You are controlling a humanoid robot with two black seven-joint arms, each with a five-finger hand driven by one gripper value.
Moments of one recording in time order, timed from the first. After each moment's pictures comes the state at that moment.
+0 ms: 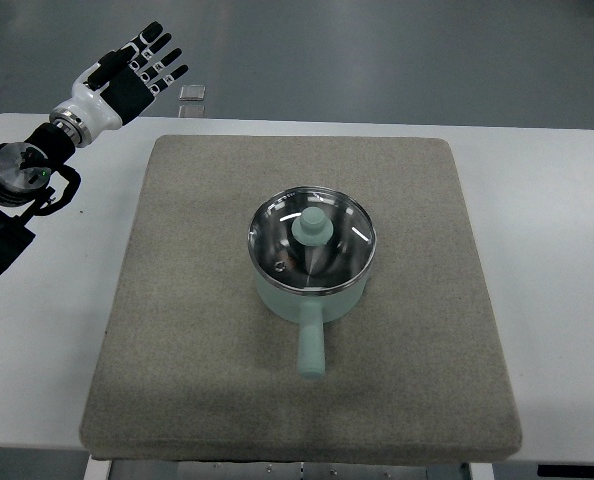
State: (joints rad) left arm -0.91 0.35 -0.79 -0.60 -0.23 -0.37 0.05; right arm 0.04 0.00 -0.05 0.15 0.04 -0.07 0.10
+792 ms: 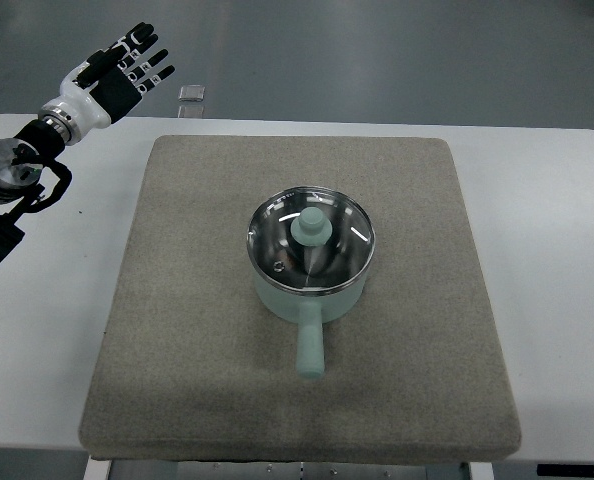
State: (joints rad) left arm -0.92 0.42 -0.77 -0.60 -0.12 -0.34 0.02; right arm 0.04 0.00 -0.05 0.15 0.04 -0.07 0.10
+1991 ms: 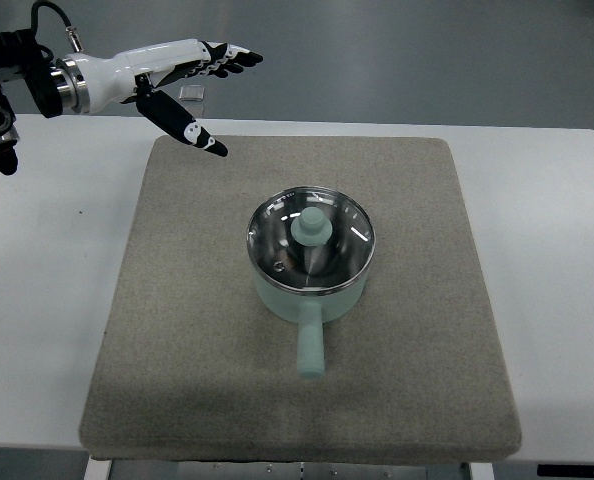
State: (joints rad) left arm -1.05 0.71 -0.56 -1.32 1.21 -0.37 -0.12; right arm 0.04 0.00 -0.05 0.15 0.04 -0.07 0.10
